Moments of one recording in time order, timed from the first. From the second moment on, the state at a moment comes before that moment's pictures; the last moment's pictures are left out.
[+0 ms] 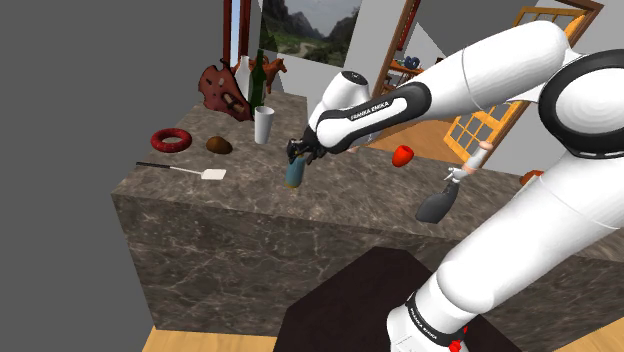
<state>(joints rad) -0.08 -0.10 0.13 -2.44 0.00 2.69 0.35</state>
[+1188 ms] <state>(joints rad) -0.08 -0.23 0.12 -2.31 0.02 2.43 0.32</state>
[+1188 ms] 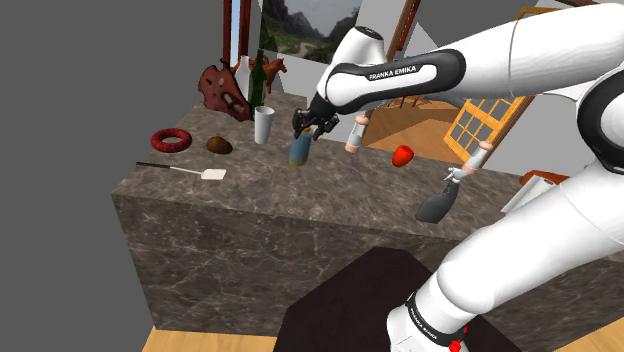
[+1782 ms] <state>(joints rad) -0.07 -0.26 0.11 -2.22 0.02 2.31 0.32</state>
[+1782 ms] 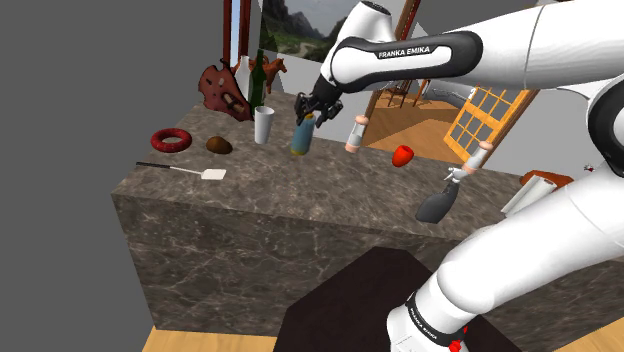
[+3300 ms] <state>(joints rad) -0.12 -0.37 0.00 -2.10 0.05 2.07 0.17</state>
